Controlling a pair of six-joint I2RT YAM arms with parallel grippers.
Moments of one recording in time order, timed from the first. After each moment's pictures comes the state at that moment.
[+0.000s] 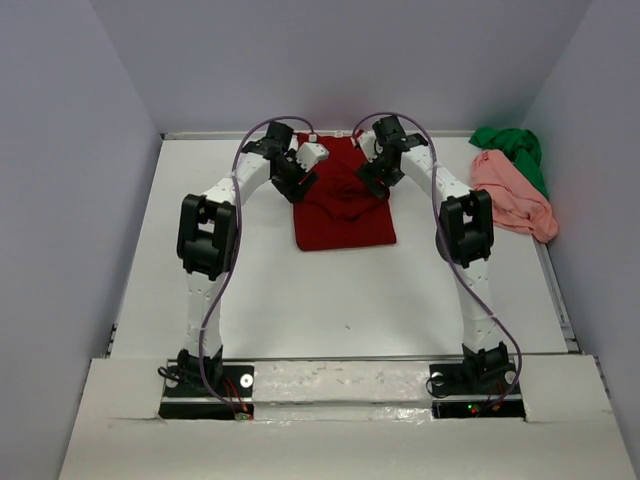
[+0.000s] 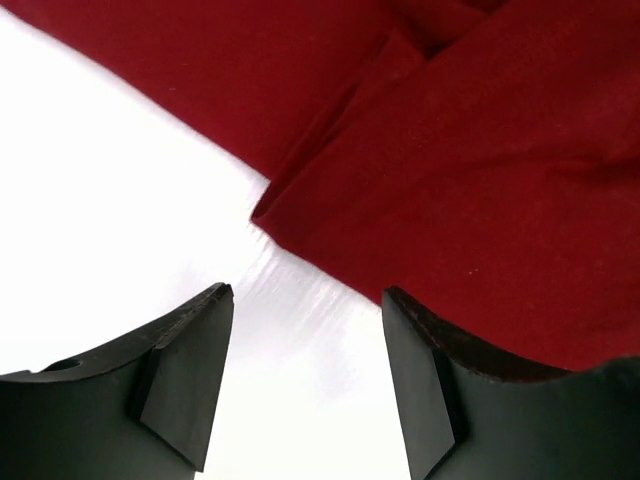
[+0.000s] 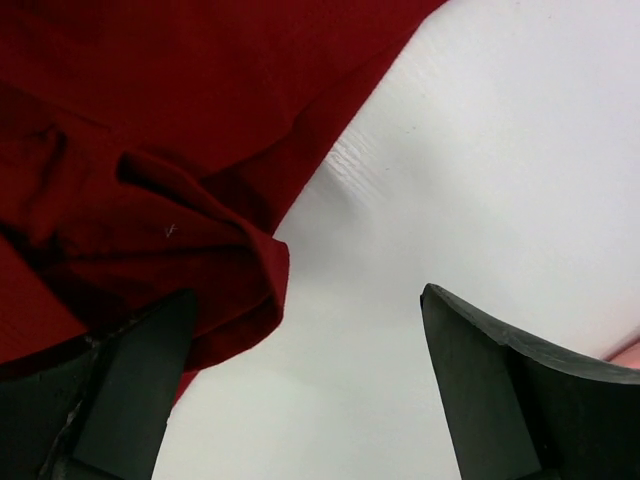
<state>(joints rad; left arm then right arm) -0.33 2.19 1.89 -0.71 0.27 0.55 0.33 2.40 2.20 -0.86 0.11 -0.47</state>
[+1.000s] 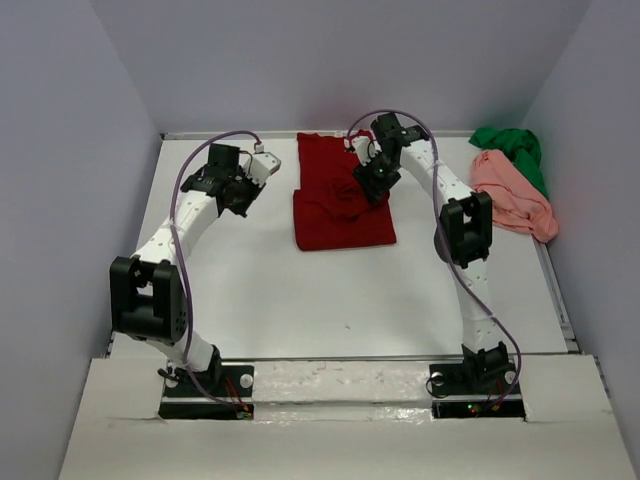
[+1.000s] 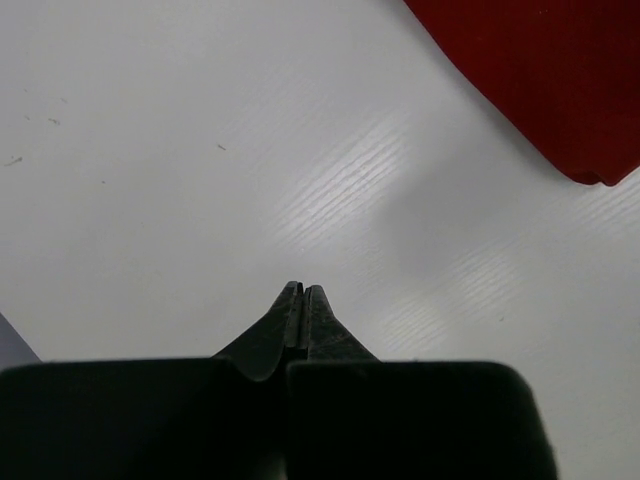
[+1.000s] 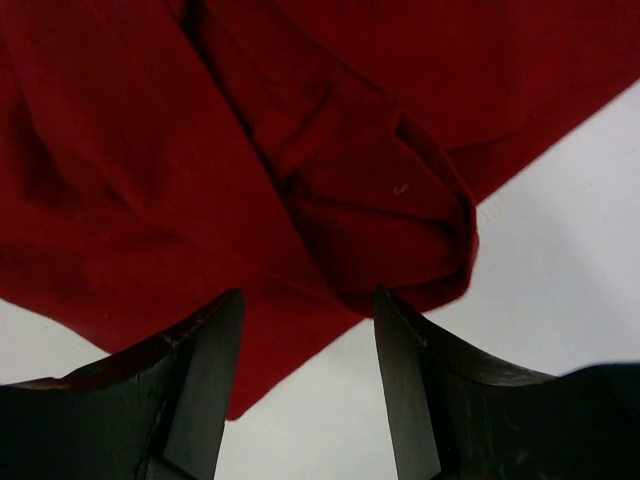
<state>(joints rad) -0.20 1.57 1.28 -0.58 0.13 0.51 0.35 2.37 2.29 -1.10 -0.22 -0.45</state>
